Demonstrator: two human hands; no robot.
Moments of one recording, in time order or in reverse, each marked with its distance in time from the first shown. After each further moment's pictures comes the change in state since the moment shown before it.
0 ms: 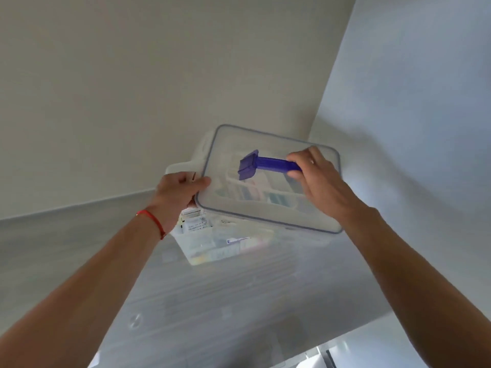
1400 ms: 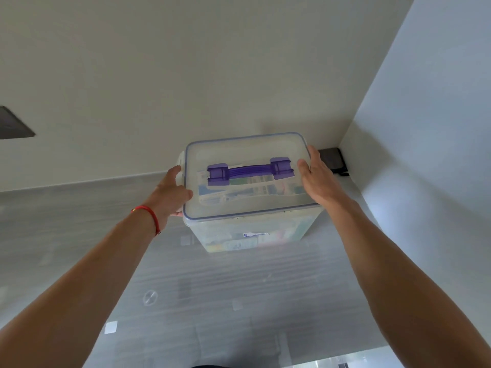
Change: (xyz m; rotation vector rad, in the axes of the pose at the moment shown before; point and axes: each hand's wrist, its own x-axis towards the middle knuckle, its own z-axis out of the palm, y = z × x) left_hand 0.020 -0.041 -0.042 0.325 0.204 -0.233; right_hand 0.048 0.034 0.117 0.471 -0.266 0.575
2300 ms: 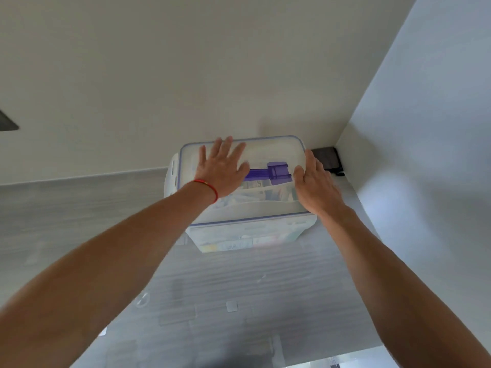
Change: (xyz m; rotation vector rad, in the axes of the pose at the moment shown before) left_hand 0.018 0.060 0.085 0.955 0.052 0.668; right_hand -0.013 -0.002 0.010 -0.242 0.028 0.054
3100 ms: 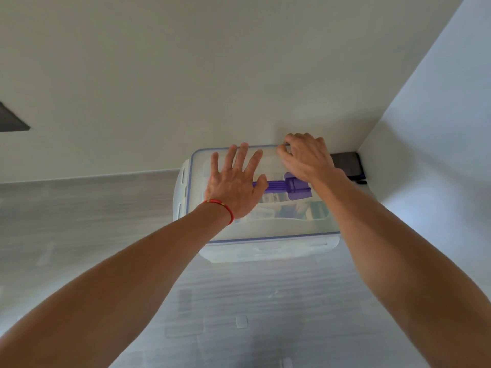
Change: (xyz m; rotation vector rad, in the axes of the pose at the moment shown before) left_hand 0.006 -0.007 0.030 0.121 0.077 0.009; right_hand 0.099 -0.060 0.010 -0.414 0.037 -0.359
